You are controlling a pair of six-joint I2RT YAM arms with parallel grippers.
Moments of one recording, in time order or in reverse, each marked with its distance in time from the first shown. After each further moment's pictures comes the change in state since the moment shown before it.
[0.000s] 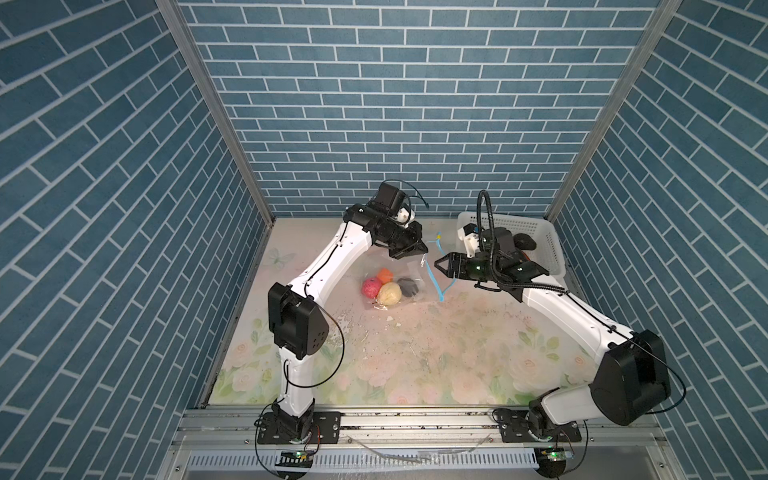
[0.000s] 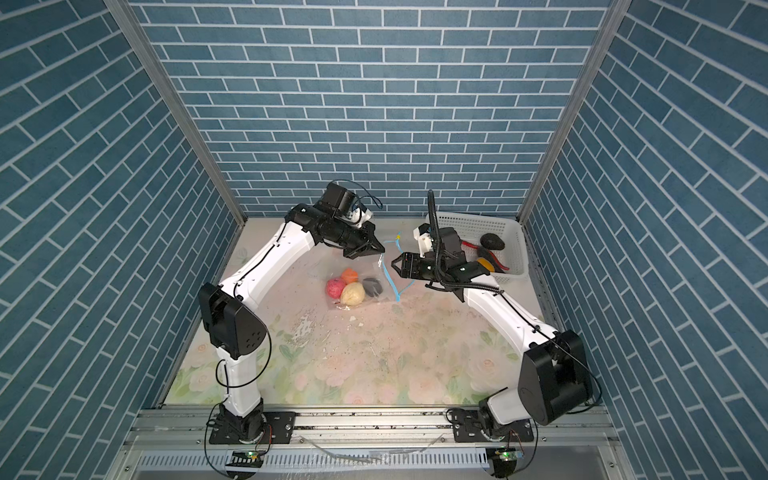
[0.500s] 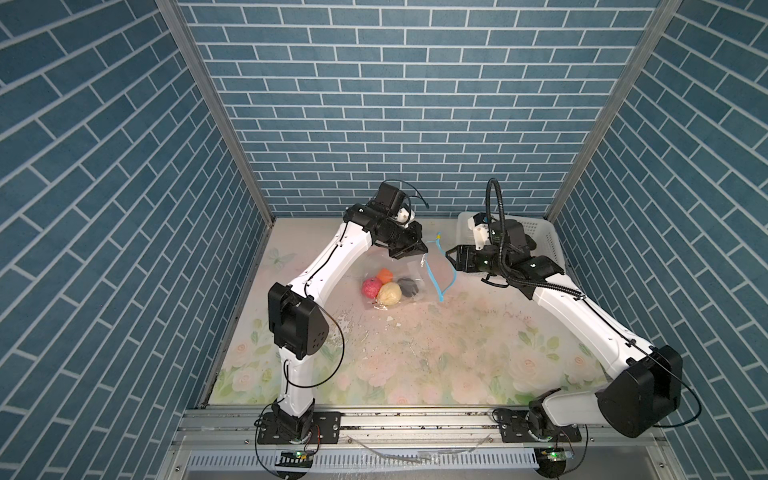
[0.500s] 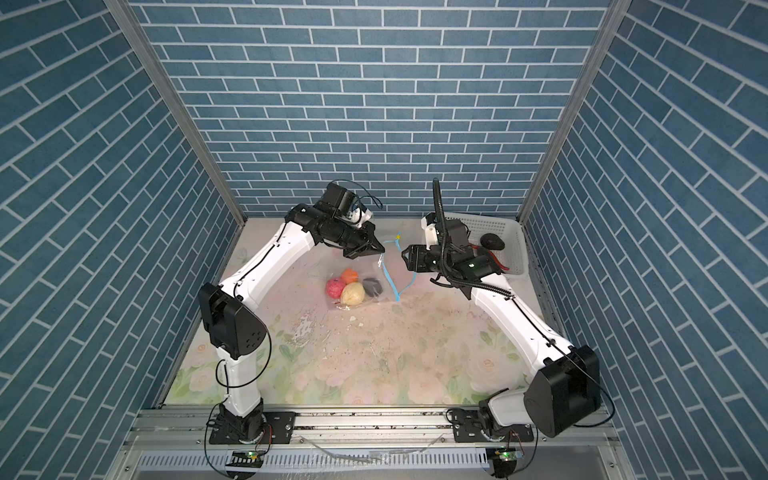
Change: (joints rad) left arm 0.000 0.000 0.000 0.000 -0.004 0.003; right arm -0.010 -0.052 0.113 -0.135 0.222 -0.148
